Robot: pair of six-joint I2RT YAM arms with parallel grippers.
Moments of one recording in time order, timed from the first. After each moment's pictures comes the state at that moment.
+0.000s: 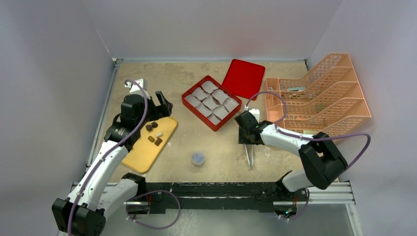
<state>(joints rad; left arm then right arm) -0.28 0.91 0.83 -0.36 -0.05 -0.48 0.63 1.45 0.73 -0.46 0.38 0.63</state>
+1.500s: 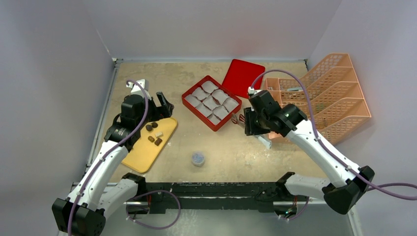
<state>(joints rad) -0.28 0.91 0.82 -0.36 -0.01 -0.47 0.65 1.17 1.22 -1.10 0.18 0.47</state>
